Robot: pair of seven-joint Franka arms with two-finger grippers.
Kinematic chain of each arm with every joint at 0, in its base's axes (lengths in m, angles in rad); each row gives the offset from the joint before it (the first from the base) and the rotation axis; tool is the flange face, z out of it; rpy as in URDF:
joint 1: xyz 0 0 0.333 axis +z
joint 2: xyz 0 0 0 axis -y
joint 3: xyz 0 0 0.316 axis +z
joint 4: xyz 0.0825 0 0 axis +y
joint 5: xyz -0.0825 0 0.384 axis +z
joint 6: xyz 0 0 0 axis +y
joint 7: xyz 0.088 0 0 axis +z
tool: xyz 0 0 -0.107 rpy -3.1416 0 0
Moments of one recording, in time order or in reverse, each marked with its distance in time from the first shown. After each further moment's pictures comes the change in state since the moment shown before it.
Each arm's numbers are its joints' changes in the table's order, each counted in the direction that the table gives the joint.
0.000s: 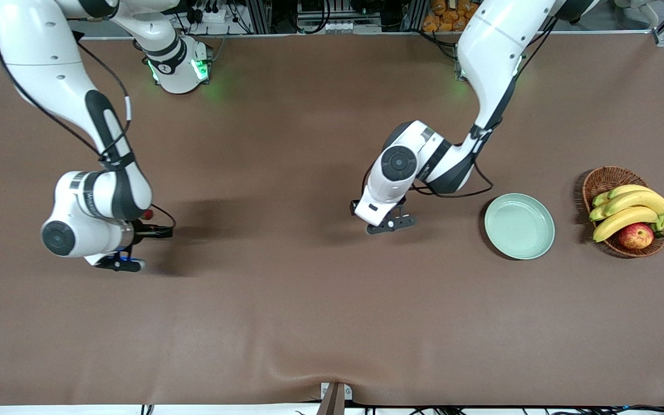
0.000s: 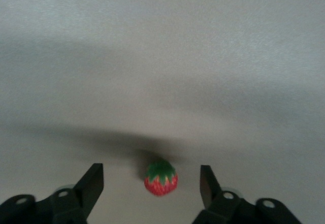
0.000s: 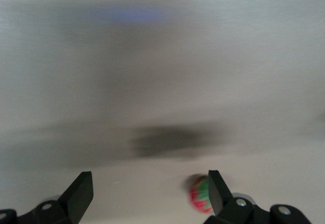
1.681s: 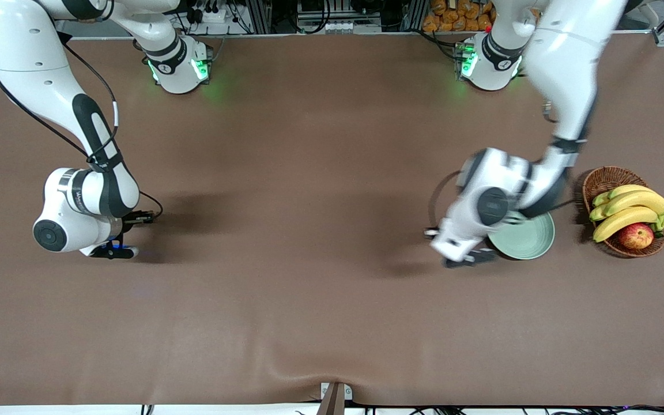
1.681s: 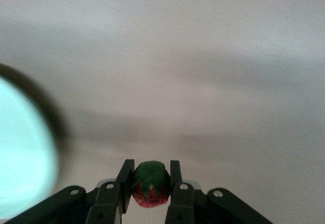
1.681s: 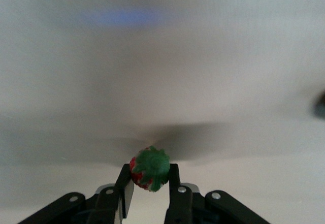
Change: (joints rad) left arm 0.375 0.120 0.014 0.006 0.023 0.230 -0.447; right arm -0.039 0.005 0.023 0.012 -0.061 0.056 0.043
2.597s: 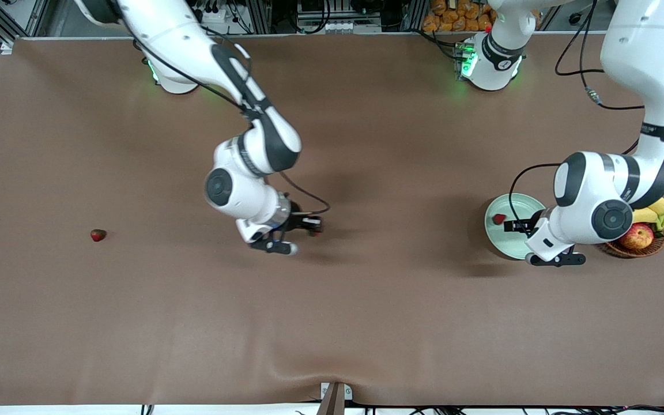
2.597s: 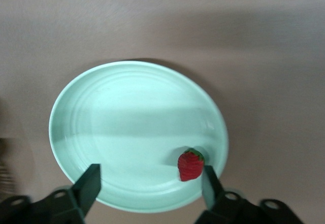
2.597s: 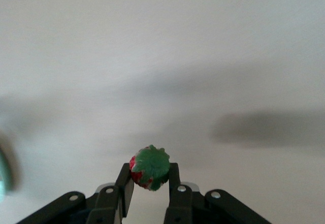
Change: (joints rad) left arm 0.243 0.082 -0.040 0.098 0.049 0.075 -0.285; right arm 0.668 -0.110 0.028 -0.222 0.742 -0.483 -0.425
